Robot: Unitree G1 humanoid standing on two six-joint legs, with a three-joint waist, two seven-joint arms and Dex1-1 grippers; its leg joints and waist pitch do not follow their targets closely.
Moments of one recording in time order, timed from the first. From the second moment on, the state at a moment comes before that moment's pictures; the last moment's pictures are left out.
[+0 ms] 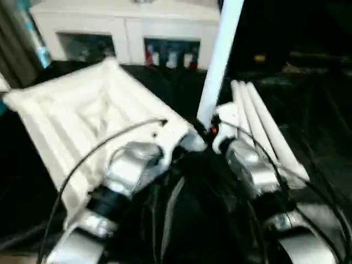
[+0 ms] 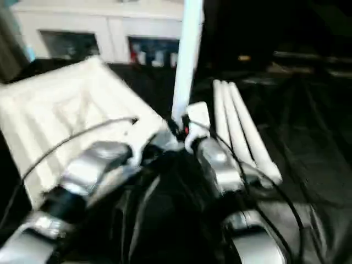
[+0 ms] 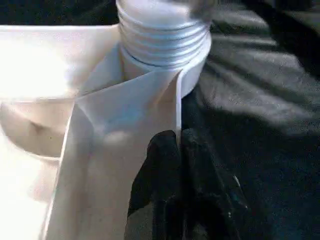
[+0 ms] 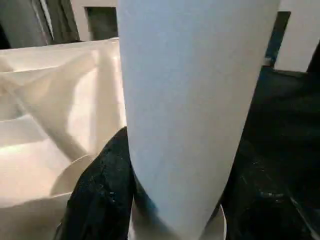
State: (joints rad) left arm -0.62 0.14 -0.30 0.29 0.04 0.74 -0.57; right arm -0.60 -0.06 0.07 0.69 0.18 -0.01 0.33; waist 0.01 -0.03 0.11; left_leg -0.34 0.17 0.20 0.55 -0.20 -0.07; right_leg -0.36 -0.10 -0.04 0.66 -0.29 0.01
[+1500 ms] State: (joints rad) left arm -0.57 0.26 -0.31 0.25 0.02 0.54 -0.69; right arm -0.63 -0.07 0.06 0.82 0.11 -0.08 0.51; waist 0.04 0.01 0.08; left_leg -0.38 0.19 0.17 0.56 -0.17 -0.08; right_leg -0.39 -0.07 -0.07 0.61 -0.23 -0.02
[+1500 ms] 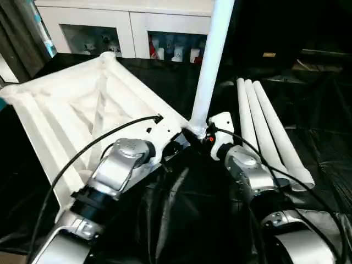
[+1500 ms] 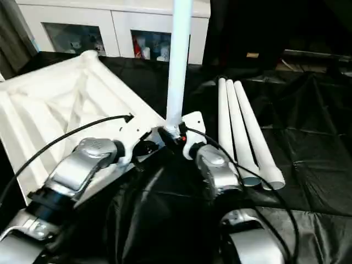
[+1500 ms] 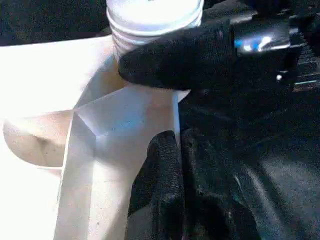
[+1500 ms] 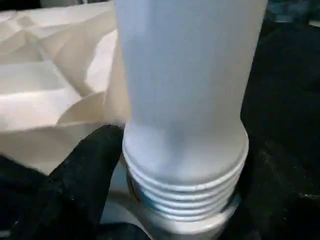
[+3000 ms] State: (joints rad) left arm -0.46 0.45 -0.36 0.16 -0.05 0.35 -1.05; right arm -0.34 -0.34 0.15 0.27 0.20 0.15 0.94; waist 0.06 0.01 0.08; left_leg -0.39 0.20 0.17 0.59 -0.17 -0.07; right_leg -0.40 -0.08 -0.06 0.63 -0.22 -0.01
